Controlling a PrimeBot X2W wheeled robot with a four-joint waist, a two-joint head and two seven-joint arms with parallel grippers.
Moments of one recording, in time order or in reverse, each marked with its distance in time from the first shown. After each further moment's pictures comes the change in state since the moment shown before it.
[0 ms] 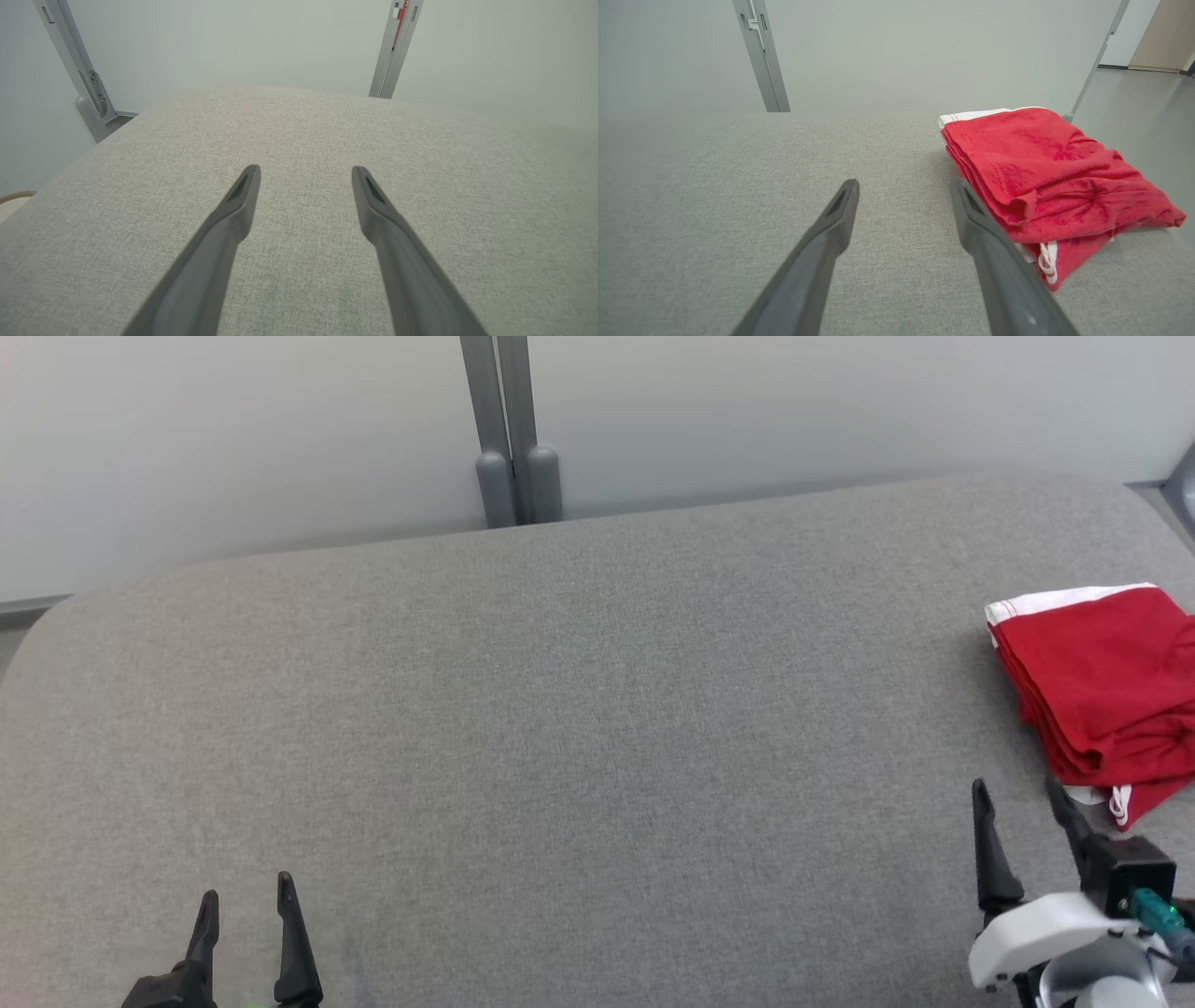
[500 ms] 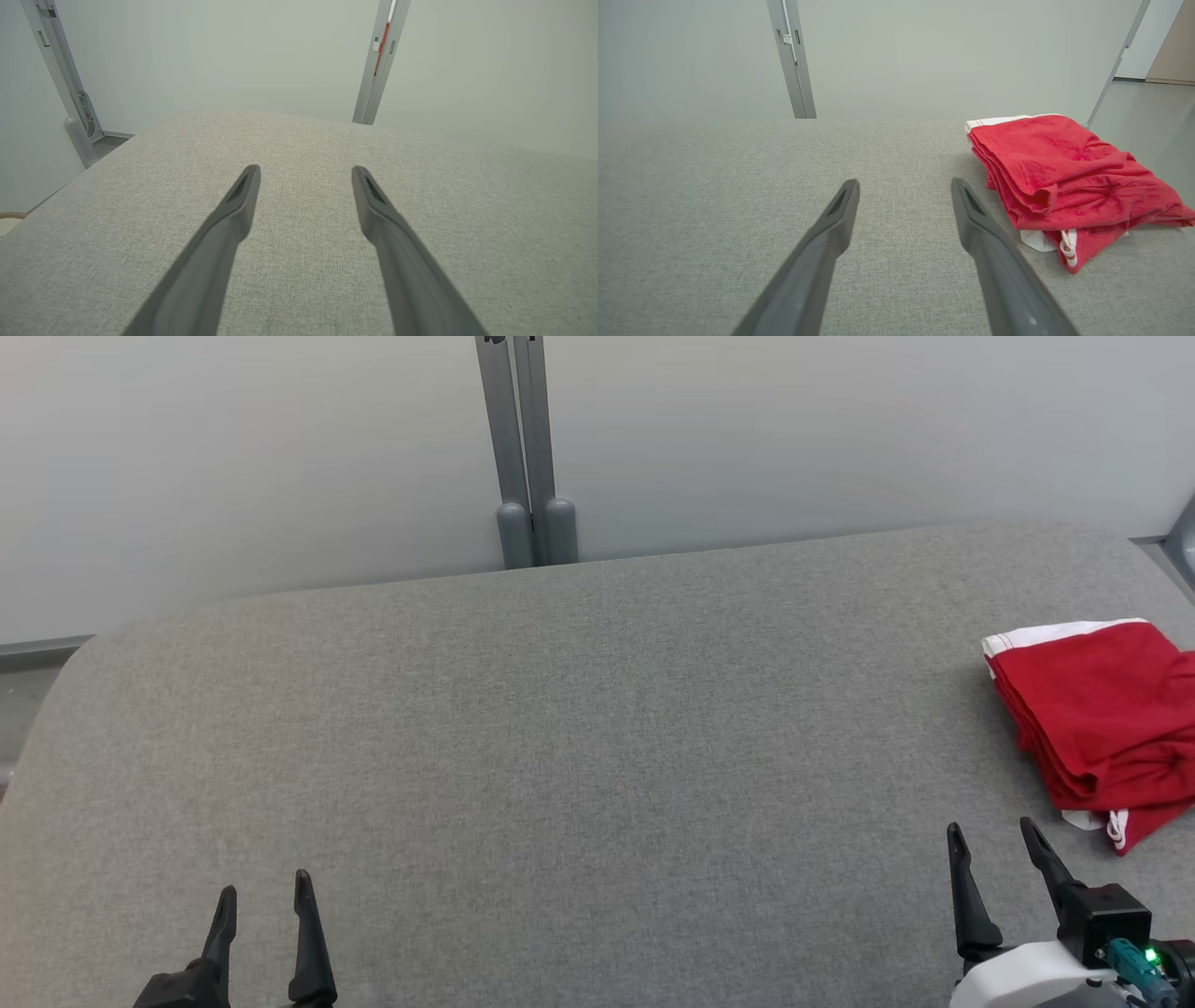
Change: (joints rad) left arm 0.002 0.000 -0.022 -0.006 -0.009 -0.030 0.000; right arm 0.118 0.058 0.023 -0.085 -0.043 0.000 -0.005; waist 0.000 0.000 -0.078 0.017
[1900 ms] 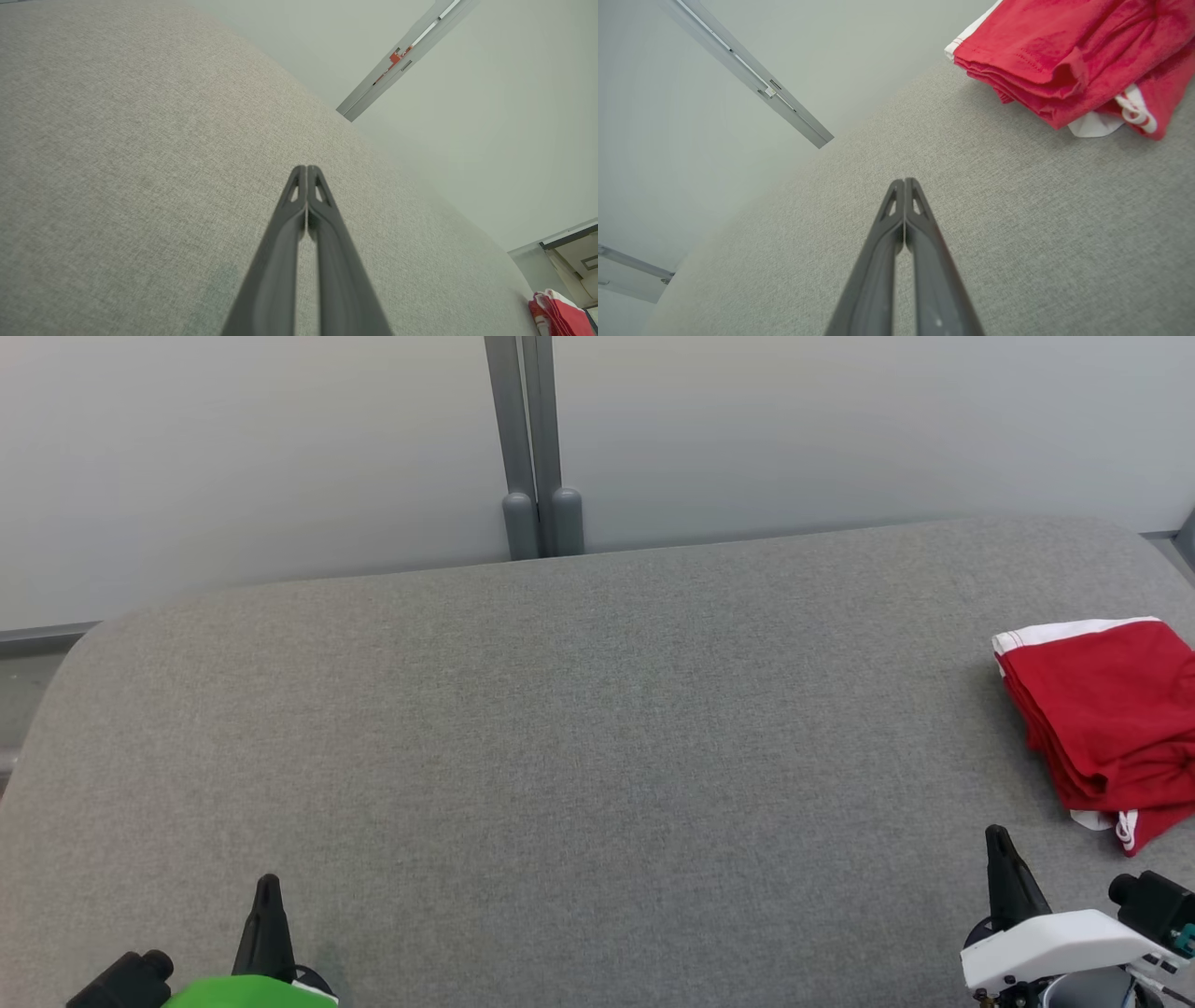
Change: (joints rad) left arm -0.060 -0.008 0.015 0.052 -0.517 -0.055 0.145; right arm -0.047 0.014 -0.003 0.050 0.609 0.000 0.148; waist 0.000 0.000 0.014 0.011
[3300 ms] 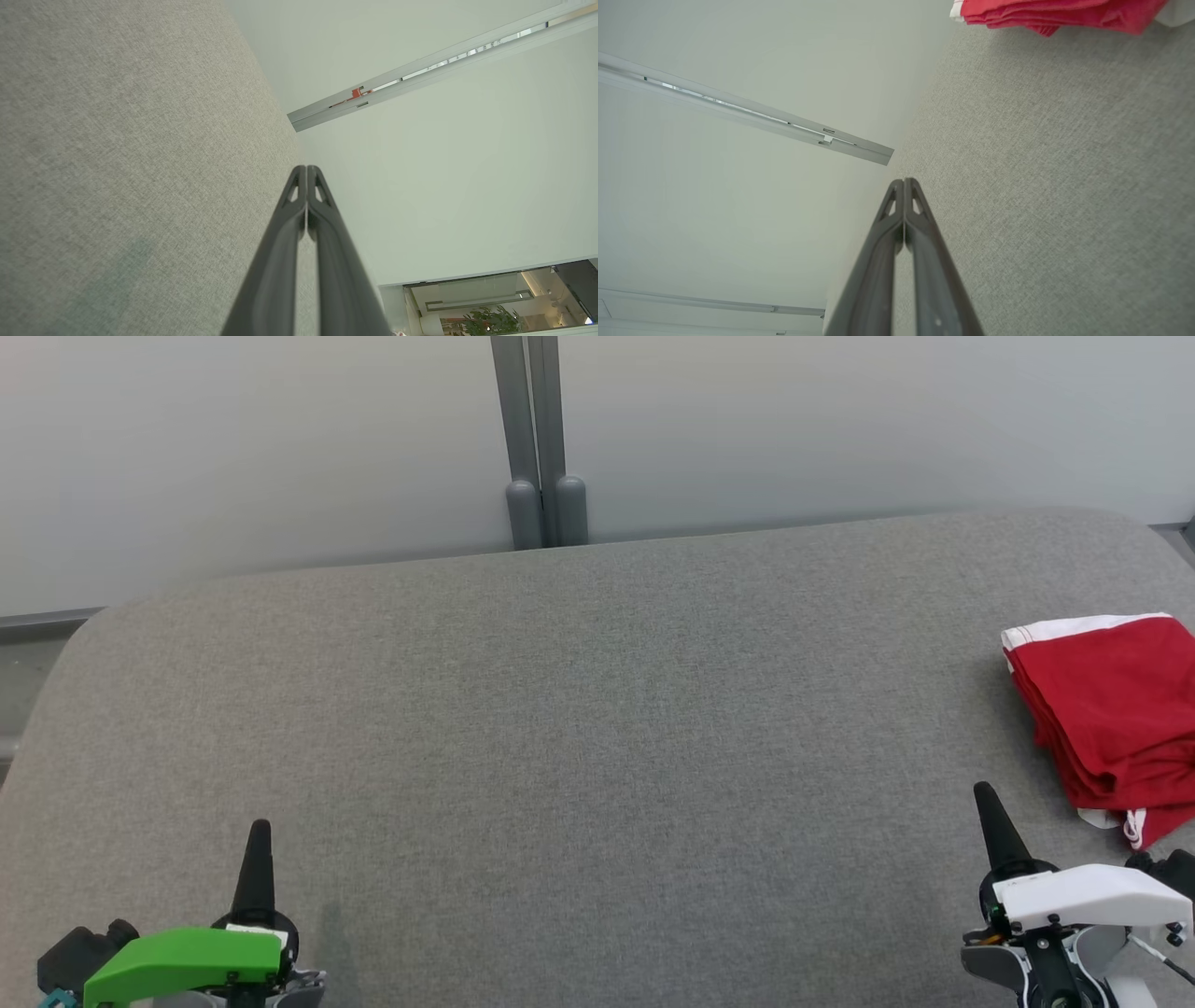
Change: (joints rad) left arm -0.088 0.002 0.037 -0.012 -0.466 -0.033 0.129; right arm -0.075 -0.006 -0.001 -0.012 0.546 0.000 0.124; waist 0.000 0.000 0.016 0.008
